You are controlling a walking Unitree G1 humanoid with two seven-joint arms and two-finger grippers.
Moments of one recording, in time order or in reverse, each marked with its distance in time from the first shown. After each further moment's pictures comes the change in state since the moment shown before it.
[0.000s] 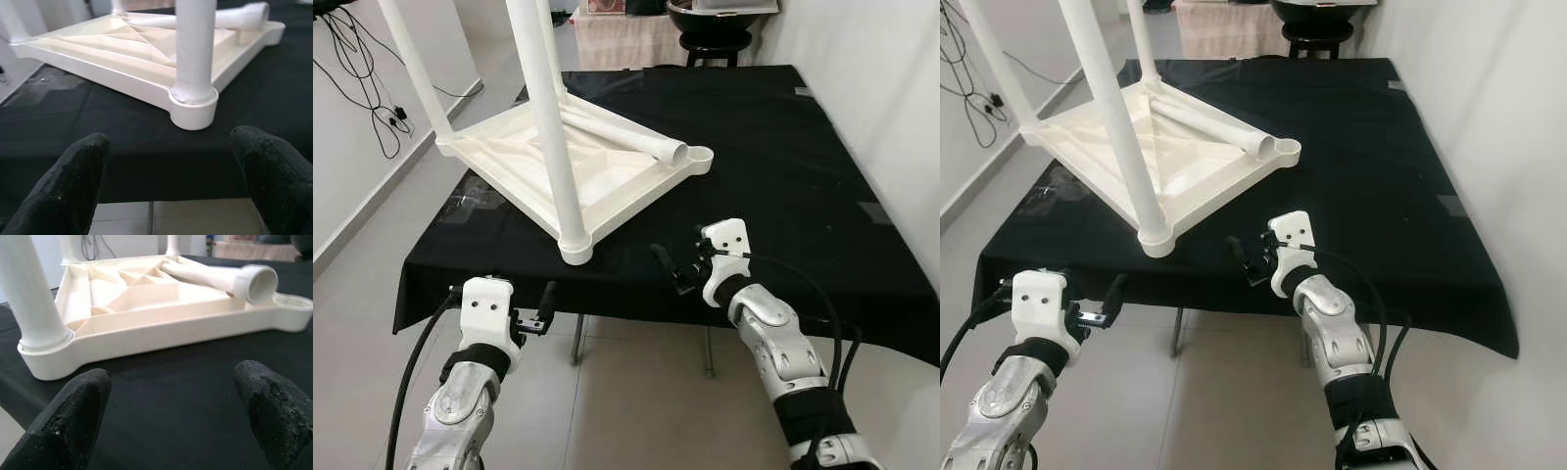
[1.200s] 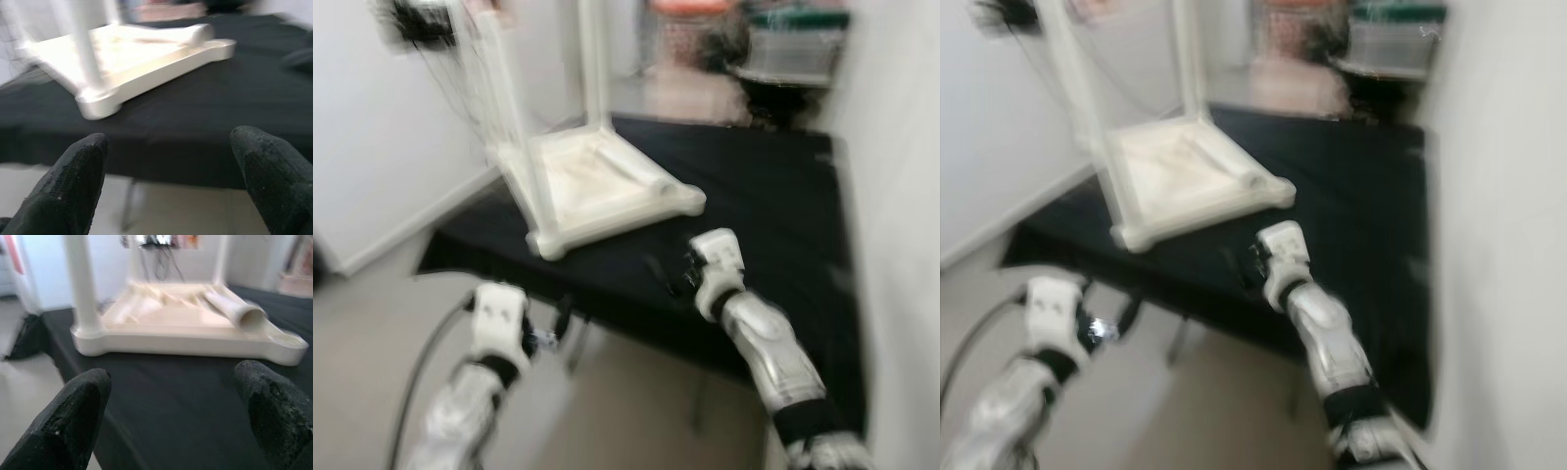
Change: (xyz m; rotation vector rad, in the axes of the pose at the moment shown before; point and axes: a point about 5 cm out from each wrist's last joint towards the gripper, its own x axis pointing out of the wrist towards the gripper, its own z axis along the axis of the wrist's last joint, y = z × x) left arm 0.005 -0.010 0.003 -0.003 0.008 -0.138; right arm 0.008 0.005 0.000 -0.002 -0.009 0.037
